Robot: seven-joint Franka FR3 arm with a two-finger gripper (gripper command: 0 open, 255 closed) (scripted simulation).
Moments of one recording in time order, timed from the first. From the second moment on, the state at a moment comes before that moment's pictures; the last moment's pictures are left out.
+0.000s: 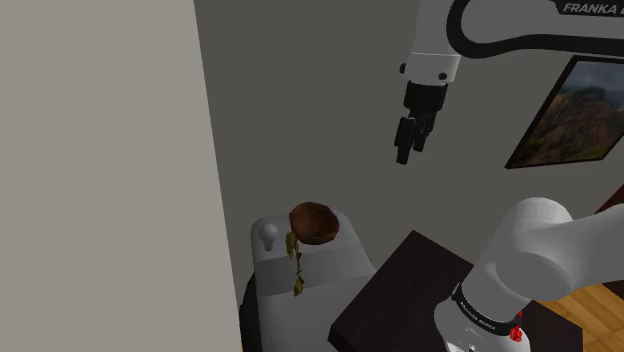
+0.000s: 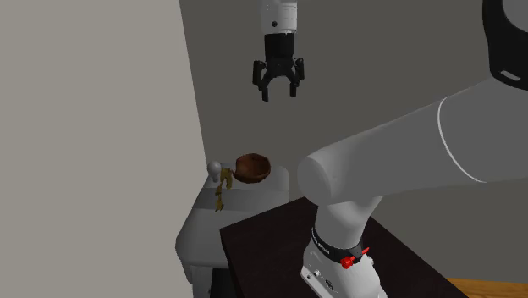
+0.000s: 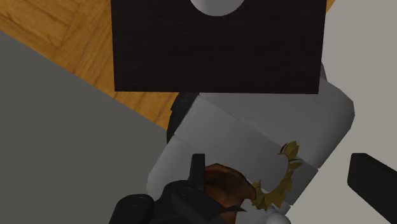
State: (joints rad) arm 0.01 -0.82 0.04 -2.42 0.03 1.51 0.01
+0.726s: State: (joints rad) arm 0.03 -0.52 0.10 -2.42 0.05 1.77 0.03
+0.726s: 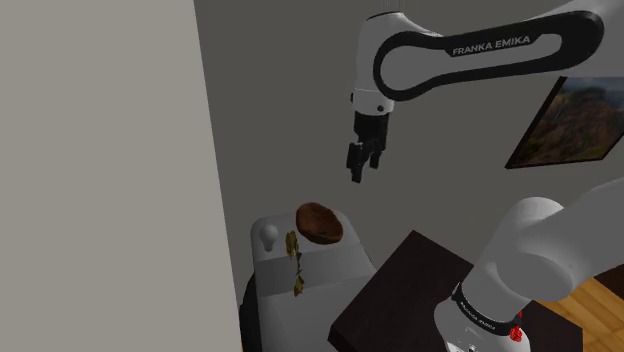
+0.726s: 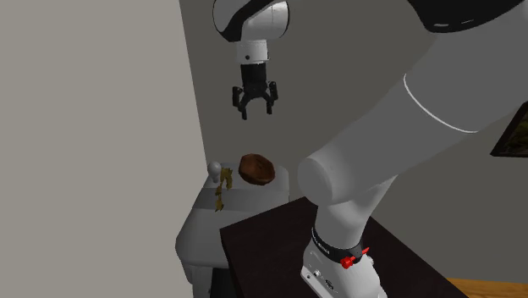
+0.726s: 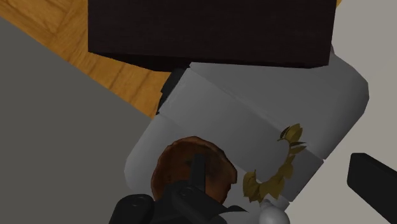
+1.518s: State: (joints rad) arm 0.05 -0.05 0.16 -2.24 0.00 2.03 0.08
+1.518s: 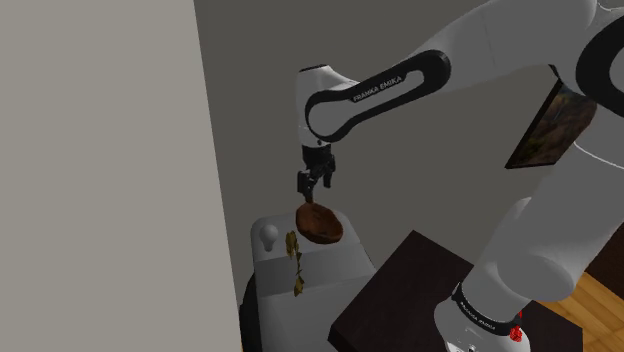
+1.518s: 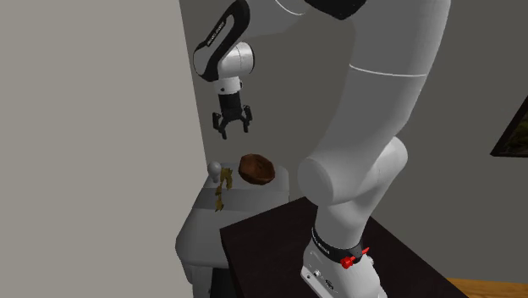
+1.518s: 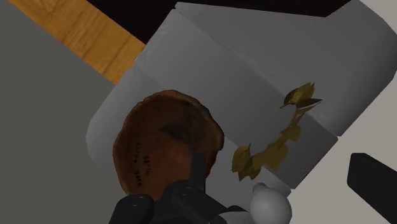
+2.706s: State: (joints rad) arm 0.15 0.66 0.17 -1.66 -0.15 2.10 0.16
